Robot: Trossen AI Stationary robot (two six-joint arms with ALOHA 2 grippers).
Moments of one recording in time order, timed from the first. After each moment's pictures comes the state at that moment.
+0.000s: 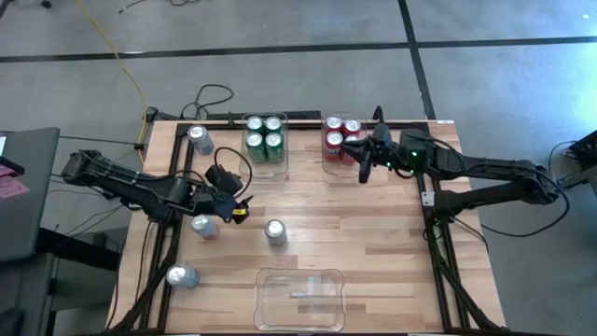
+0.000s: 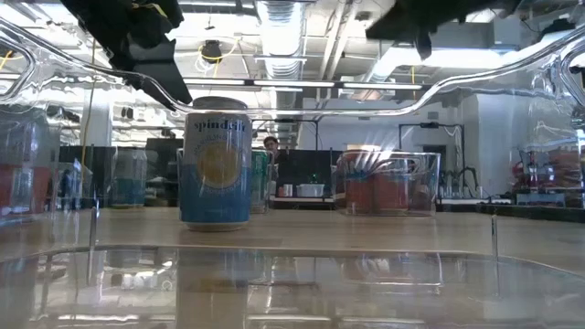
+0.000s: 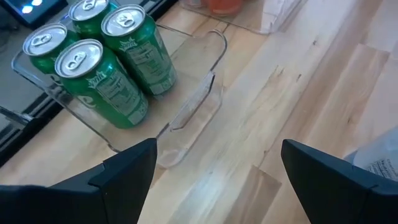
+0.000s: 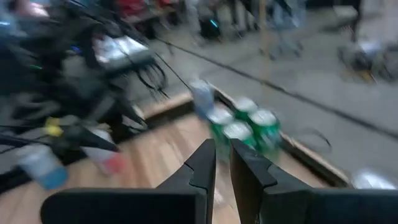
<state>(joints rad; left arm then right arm) -0.22 1.08 0.81 -0.63 -0.73 -0.55 -0.22 0.98 0.81 0.02 0.16 0.22</state>
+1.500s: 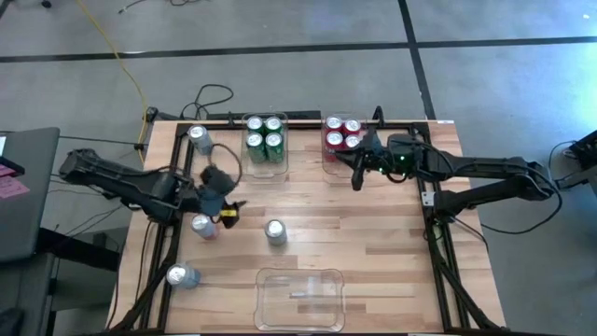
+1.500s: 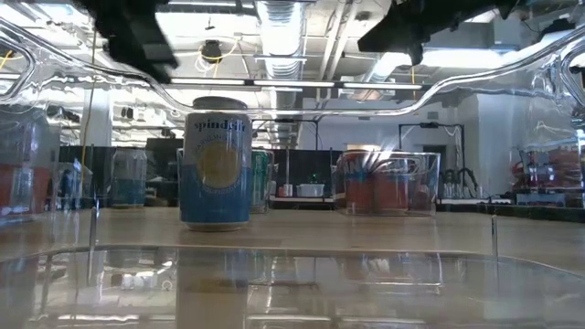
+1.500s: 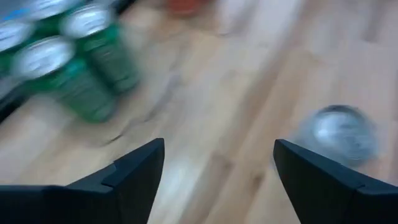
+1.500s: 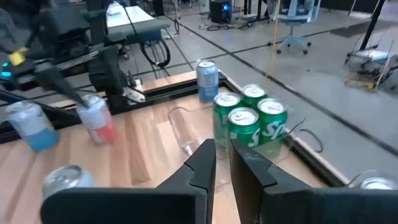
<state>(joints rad) -0.26 1.00 0.90 -0.76 -0.60 -0.59 -0.18 1.05 0.81 0.01 0.16 0.12</state>
